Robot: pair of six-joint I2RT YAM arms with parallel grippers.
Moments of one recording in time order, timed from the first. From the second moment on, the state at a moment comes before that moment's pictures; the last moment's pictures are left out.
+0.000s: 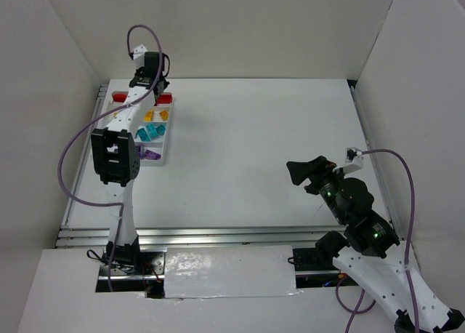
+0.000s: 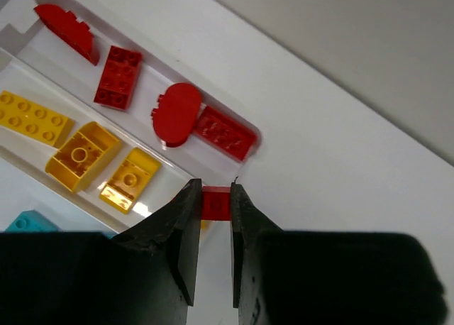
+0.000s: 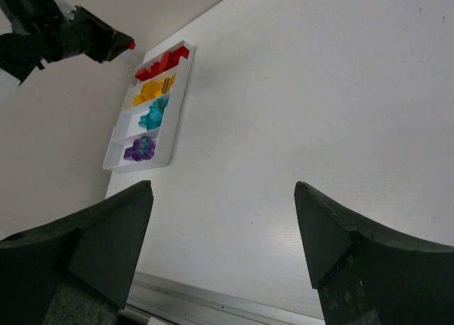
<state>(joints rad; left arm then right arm) -0.13 2.16 2.04 -0.45 -0.46 -0.56 0.58 0.35 0.65 -0.47 0.30 0.78</state>
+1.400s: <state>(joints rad) 0.08 2.31 2.04 -0.24 -0.34 -0.45 0.58 0.56 0.65 -0.41 0.30 0.69</state>
